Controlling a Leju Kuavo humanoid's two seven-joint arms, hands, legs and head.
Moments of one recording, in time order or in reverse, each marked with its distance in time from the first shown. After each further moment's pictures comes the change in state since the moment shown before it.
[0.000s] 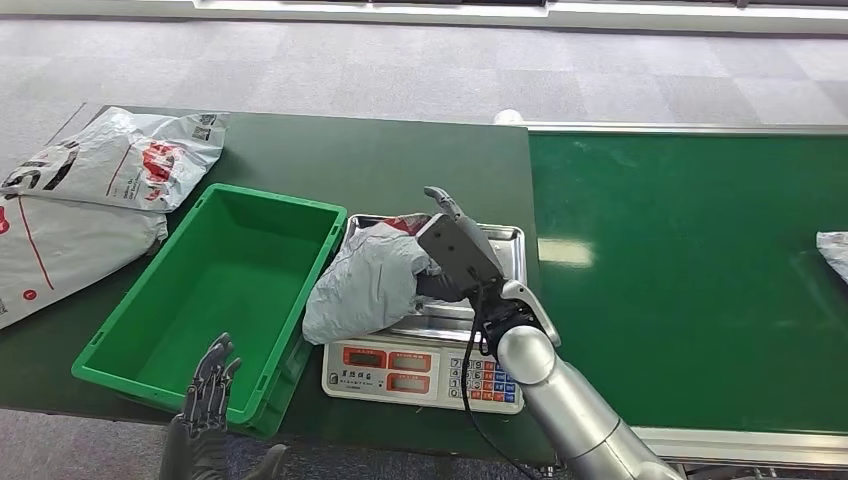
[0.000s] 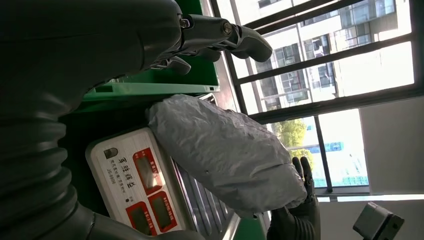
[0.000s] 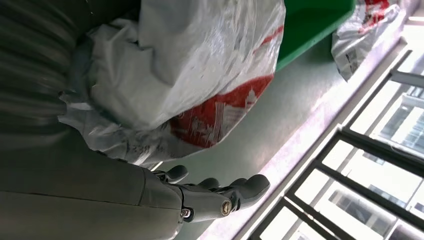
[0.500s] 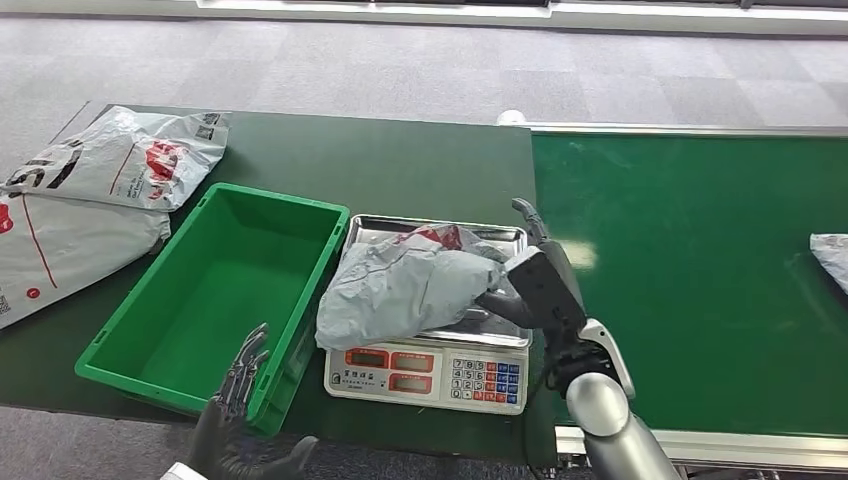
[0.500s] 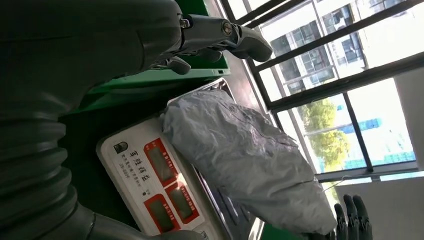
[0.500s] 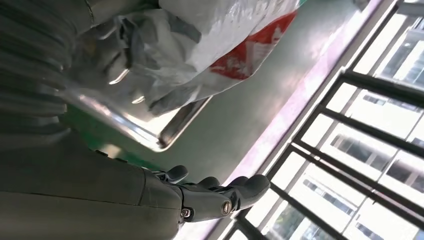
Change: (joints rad) left arm -0.031 -0.075 0.021 -0.029 -0.203 -0.137 0.188; right arm 0.282 -0.110 -0.233 -0.293 0.114 -0.008 -0.045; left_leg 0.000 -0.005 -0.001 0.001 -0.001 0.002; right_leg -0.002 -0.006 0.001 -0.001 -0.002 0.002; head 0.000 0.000
